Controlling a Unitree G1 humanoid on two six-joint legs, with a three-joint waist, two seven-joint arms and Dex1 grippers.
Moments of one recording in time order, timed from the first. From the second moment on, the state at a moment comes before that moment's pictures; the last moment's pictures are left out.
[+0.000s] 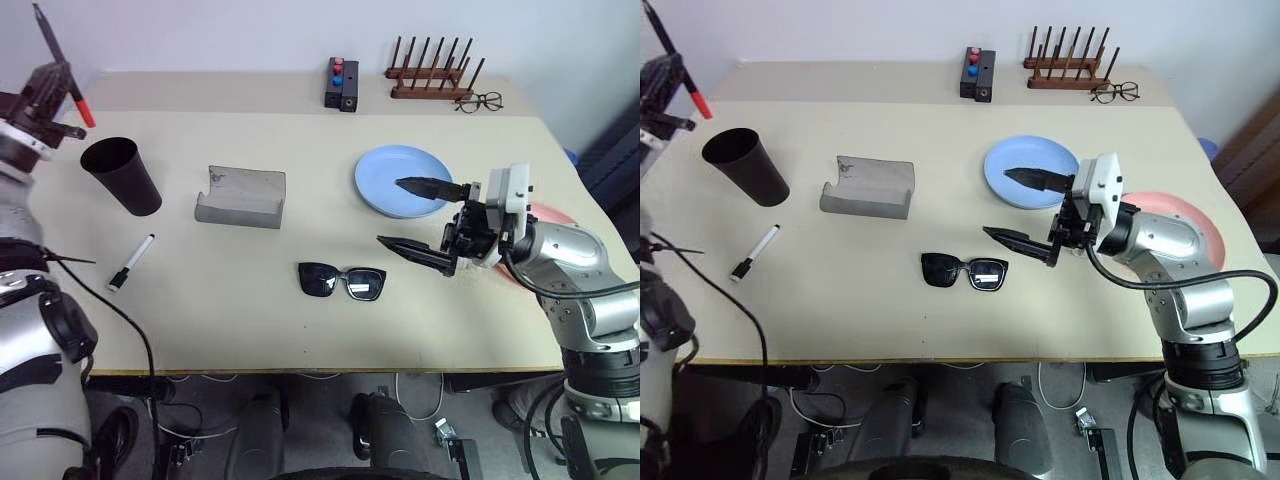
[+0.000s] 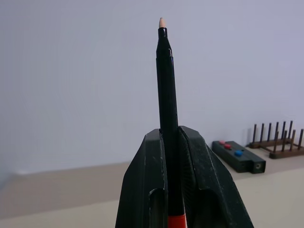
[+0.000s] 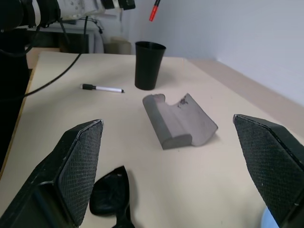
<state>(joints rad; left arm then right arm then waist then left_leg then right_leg) -1.05 0.79 0.46 1.06 -0.39 -0.15 -0.86 -0.37 -0.65 -0.11 -0.27 0.59 0.31 1.02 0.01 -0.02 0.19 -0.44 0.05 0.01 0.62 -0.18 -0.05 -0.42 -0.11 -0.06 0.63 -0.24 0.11</state>
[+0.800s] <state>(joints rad) -0.97 0.78 0.43 1.17 -0.33 -0.32 -0.84 -0.31 -0.68 -0.16 -0.32 0.63 0.34 1.01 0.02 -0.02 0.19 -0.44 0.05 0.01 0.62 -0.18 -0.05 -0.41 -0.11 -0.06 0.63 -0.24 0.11</state>
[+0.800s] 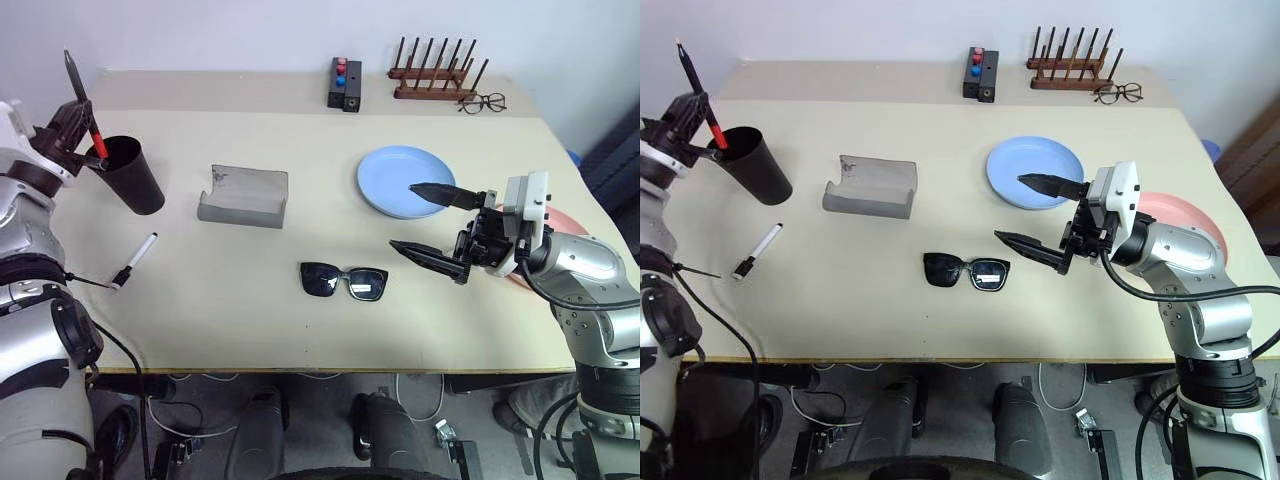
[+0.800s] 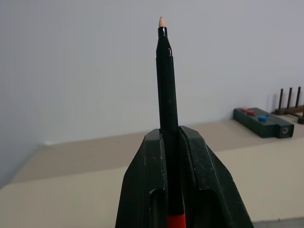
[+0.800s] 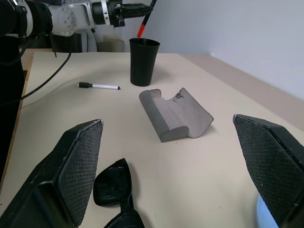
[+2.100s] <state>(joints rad) -0.94 0.76 0.46 1.05 -0.43 -0.12 -0.96 -0.27 -0.71 -0.18 -0.35 0.65 0.36 0.99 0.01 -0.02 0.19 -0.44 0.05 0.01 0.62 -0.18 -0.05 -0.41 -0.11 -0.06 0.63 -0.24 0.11</state>
